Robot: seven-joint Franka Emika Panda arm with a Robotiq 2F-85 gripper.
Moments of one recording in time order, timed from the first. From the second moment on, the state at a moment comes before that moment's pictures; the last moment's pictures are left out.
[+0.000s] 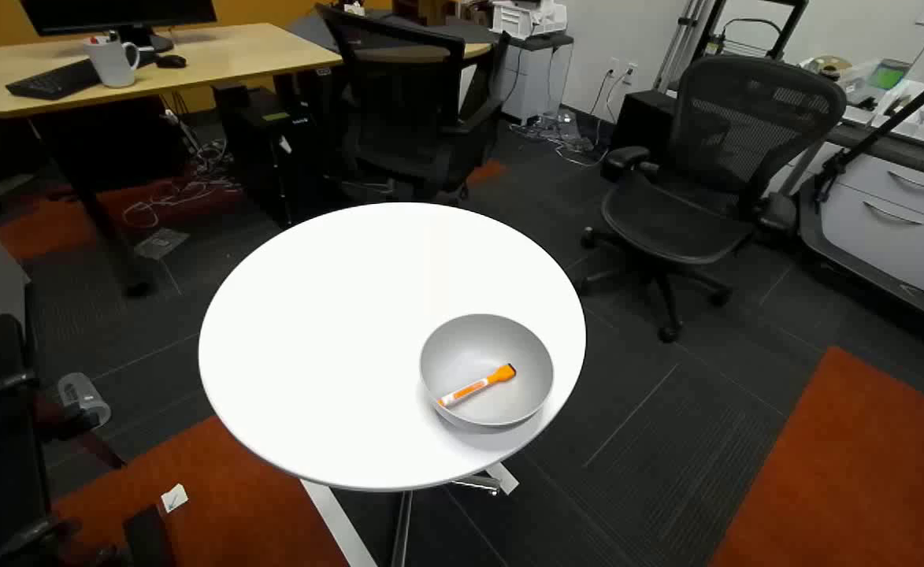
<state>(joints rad) -0.03 -0.76 0.08 -2.66 -0.10 1.62 0.11</state>
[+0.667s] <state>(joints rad) -0.03 -0.76 0.07 -2.66 -0.12 1.66 0.11</state>
